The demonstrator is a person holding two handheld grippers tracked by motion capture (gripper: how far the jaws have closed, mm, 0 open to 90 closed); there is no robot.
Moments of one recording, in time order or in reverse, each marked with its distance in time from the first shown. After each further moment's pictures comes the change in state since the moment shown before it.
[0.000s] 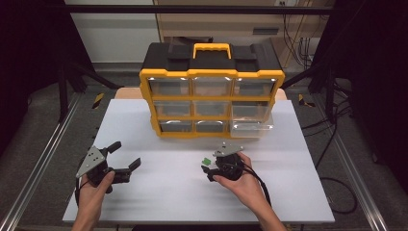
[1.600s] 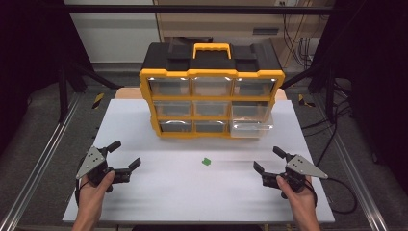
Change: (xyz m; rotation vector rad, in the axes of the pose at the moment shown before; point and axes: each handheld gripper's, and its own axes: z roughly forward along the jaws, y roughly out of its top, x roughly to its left) left arm -0.001 0.000 -0.001 -0.021 0.004 0.020; right arm -0.076 -0.095 -0.111 -0.500 -0.158 0.135
